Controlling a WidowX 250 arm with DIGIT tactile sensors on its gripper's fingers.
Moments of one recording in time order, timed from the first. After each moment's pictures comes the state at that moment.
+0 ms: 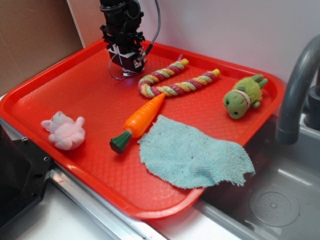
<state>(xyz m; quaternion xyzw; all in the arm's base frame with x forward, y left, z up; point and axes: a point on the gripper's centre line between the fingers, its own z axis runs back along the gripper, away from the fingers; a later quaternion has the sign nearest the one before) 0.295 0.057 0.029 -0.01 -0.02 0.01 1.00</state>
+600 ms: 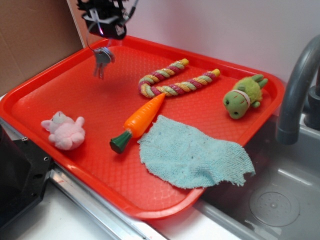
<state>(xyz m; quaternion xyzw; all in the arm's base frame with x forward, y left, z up) 0.262 0.027 0.126 -0.01 -0.03 0.08 1.00</state>
